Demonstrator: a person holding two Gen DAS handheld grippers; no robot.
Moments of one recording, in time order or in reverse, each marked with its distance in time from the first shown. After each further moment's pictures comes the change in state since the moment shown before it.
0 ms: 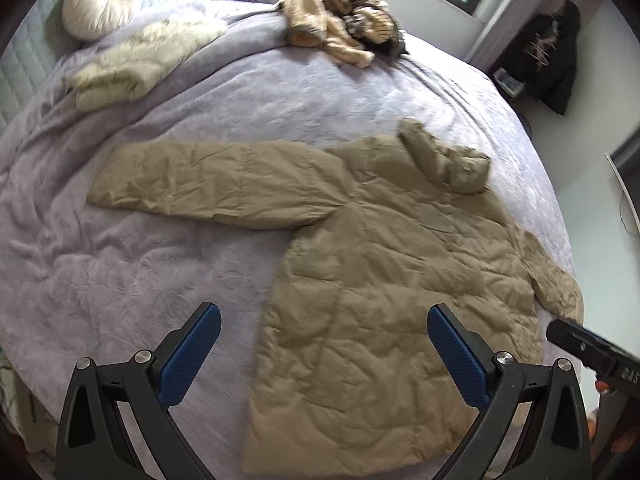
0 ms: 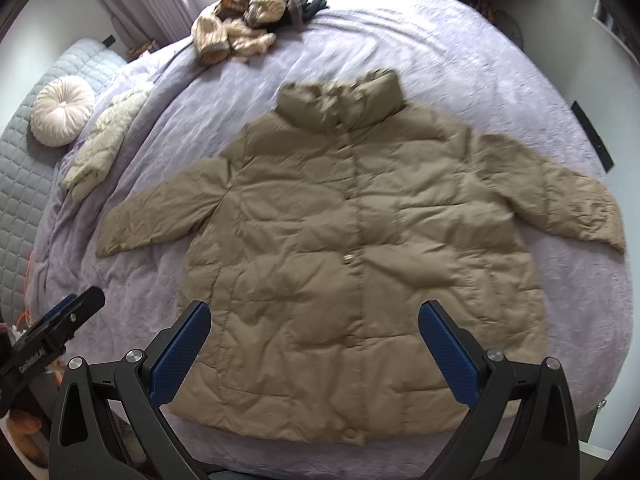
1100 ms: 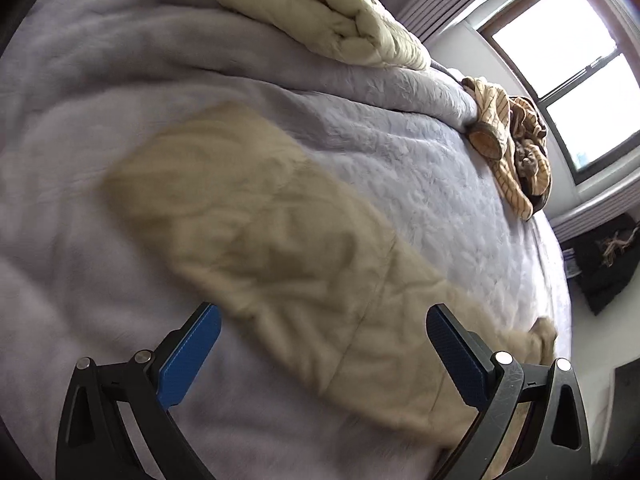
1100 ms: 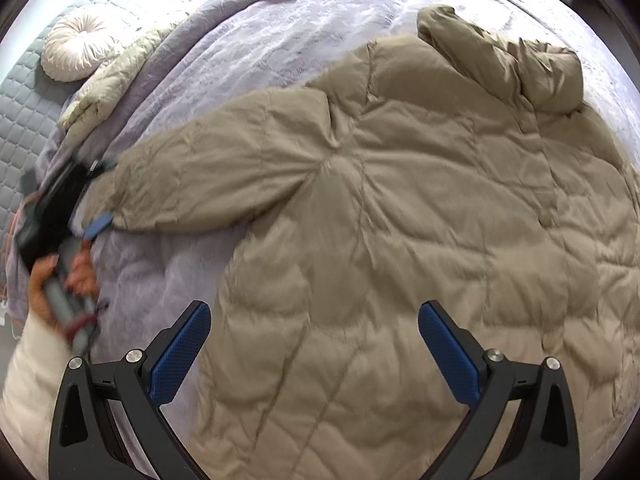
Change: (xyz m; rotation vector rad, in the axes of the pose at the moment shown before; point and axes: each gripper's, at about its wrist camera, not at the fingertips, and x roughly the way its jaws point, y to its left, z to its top) left arm 0.158 0.264 0.097 -0.566 -0.204 -0.020; right arm 0.200 0.120 0.040 -0.152 0.120 0.080
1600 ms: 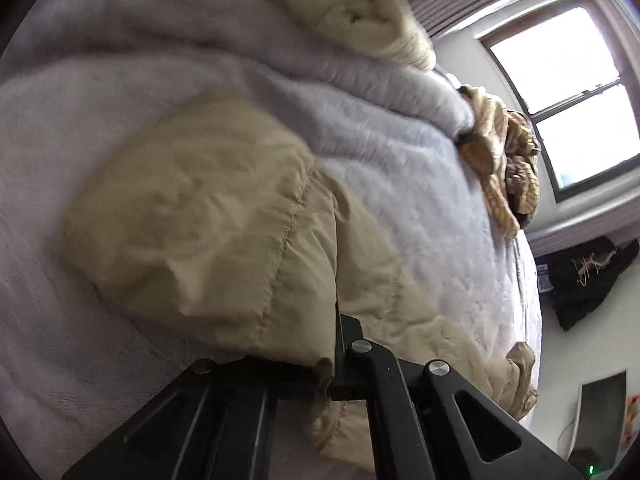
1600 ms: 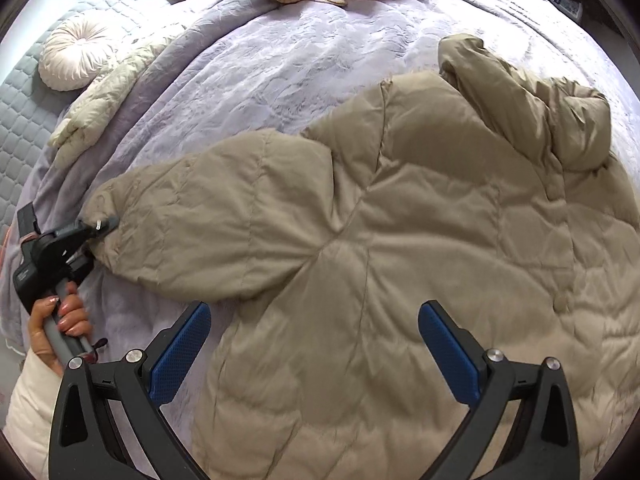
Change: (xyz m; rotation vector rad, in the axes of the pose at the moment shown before) left arm 0.043 0.007 0.035 -0.046 0.029 -0.126; right arm 0.030 -0.006 0.063 -0.037 -0.047 -0.009
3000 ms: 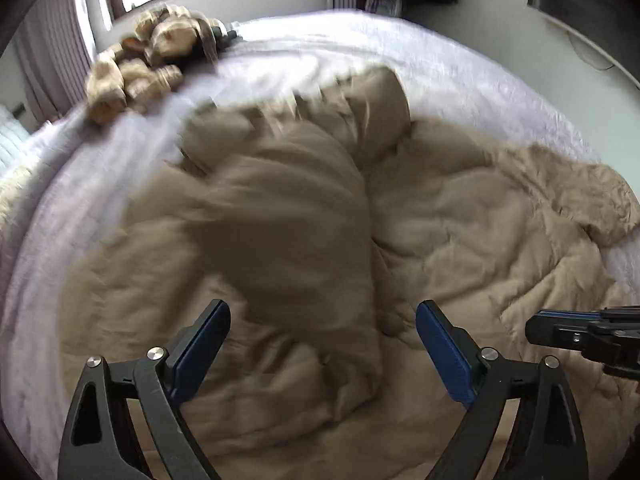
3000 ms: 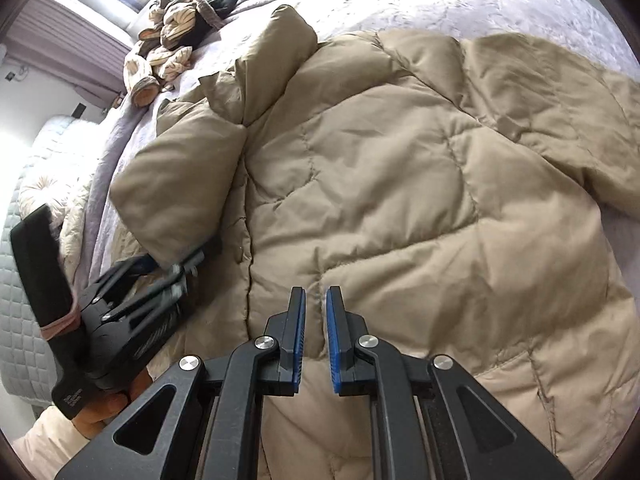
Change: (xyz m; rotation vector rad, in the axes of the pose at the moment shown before) left arm 0.066 -0.373 -0.340 1.204 0.188 0.041; right arm -0.047 -0.265 -0.070 0.449 -0.081 0.129
